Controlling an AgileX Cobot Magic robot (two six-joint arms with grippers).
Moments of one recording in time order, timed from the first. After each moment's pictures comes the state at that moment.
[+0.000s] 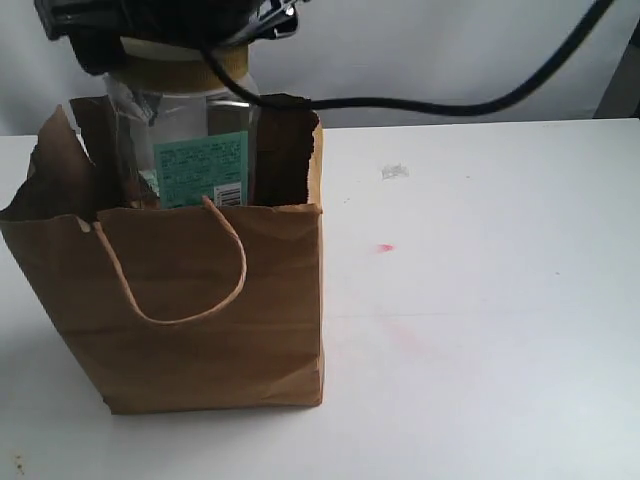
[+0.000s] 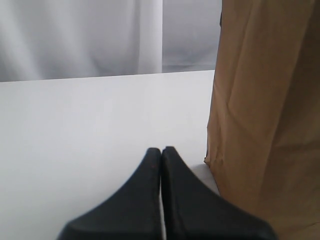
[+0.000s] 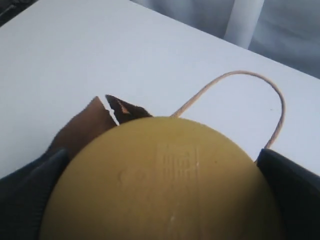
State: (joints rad) left arm -0.01 0.00 0.00 0.23 0.32 -0.23; right arm 0.60 1.86 -1.94 -0.15 0.86 0.33
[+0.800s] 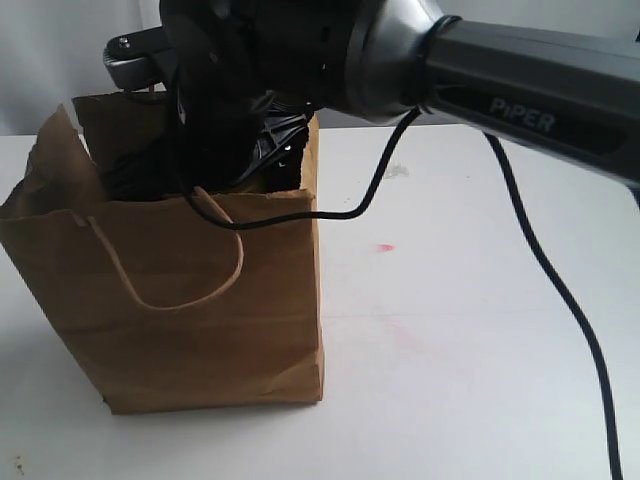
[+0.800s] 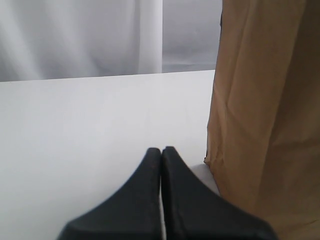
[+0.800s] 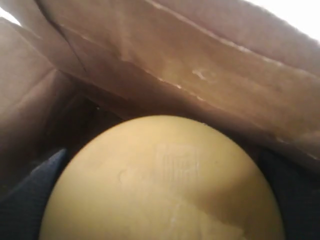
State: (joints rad) left arm -0.01 0.00 0.00 0.23 0.32 -0.23; right arm 0.60 2.08 -1.94 -0.19 0.98 0.37
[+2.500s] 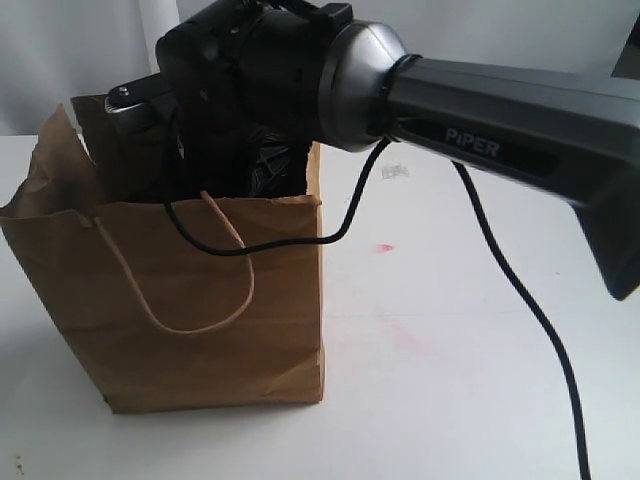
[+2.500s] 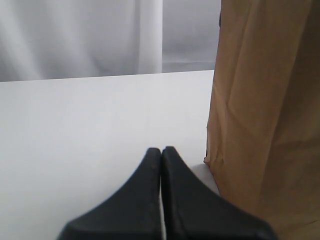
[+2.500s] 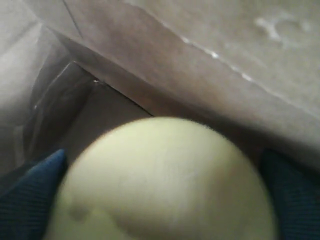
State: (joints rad) left arm -0.01 0.00 0.00 0.23 0.32 -0.23; right arm 0.60 2.14 -1.94 -0.15 1.00 0.29
